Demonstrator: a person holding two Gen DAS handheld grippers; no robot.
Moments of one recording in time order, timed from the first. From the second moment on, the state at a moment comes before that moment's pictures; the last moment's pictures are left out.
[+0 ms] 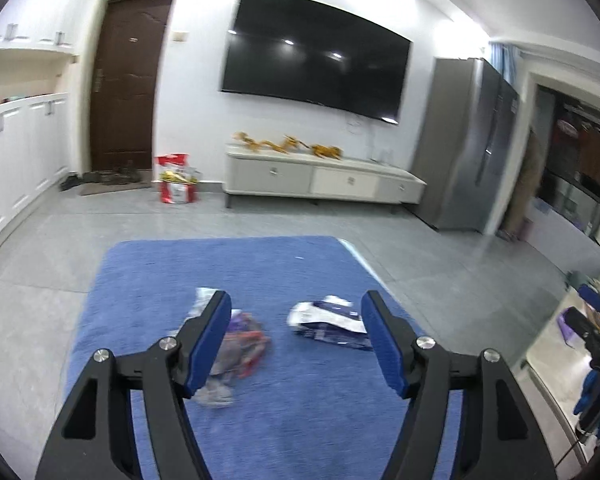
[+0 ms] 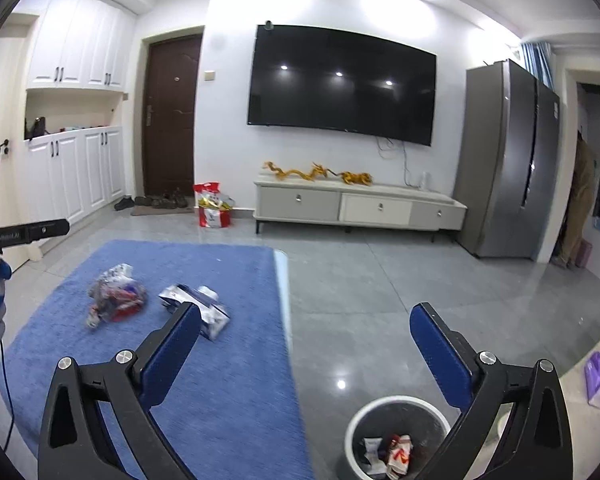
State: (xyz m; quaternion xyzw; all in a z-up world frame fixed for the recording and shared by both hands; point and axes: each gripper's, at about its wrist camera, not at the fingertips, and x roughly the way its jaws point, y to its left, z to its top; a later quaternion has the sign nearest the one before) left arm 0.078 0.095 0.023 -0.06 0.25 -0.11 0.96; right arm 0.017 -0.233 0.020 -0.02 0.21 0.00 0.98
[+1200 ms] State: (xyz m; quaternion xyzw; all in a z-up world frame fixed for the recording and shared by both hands) left arm 0.022 0.118 -0.022 0.02 0.24 -0.04 0.97; right arm 0.042 -0.112 -0.018 -0.04 0.23 0.10 0.97
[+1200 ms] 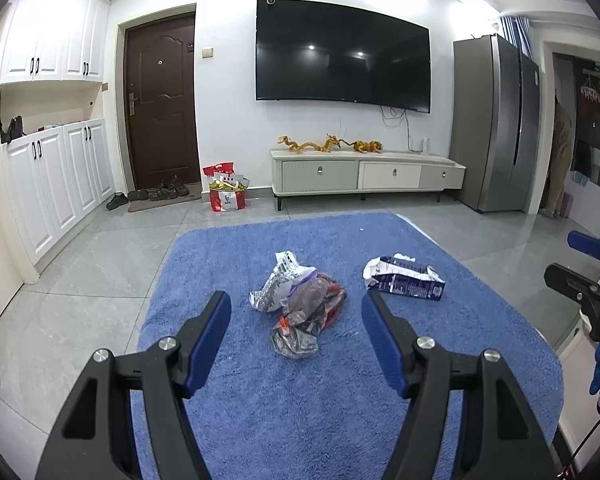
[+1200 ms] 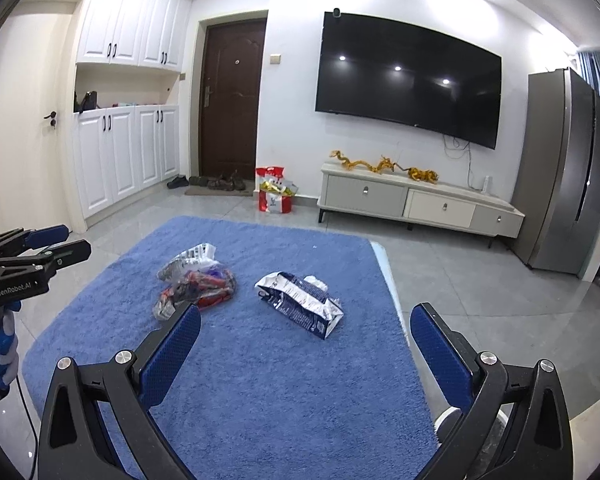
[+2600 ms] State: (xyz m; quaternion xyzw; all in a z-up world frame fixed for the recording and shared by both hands) left arm 0.151 0.144 -0.146 -0.06 0.40 -0.12 0.91; right arm 0.200 -0.100 -0.108 -0.12 0.36 0.17 0.91
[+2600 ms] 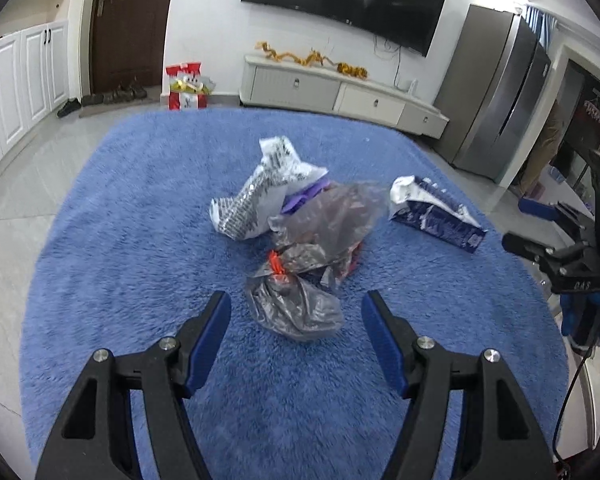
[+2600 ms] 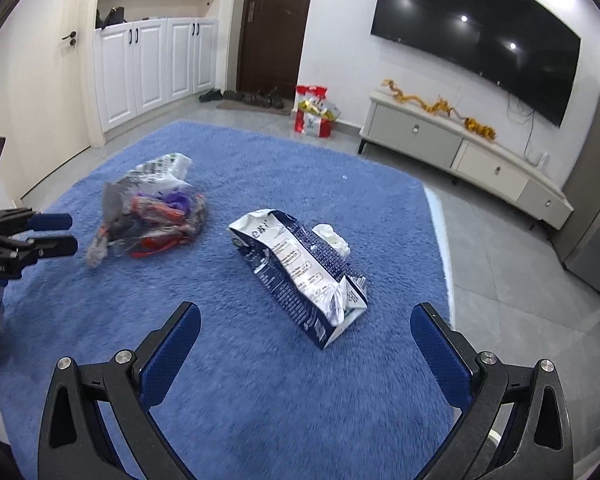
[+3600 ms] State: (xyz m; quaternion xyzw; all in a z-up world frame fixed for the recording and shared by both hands) left arm 0.181 0.188 -0.167 -0.22 0.42 -0.17 0.86; right arm 0.273 -0.094 -0.153 -0.11 0.43 0.20 0.87
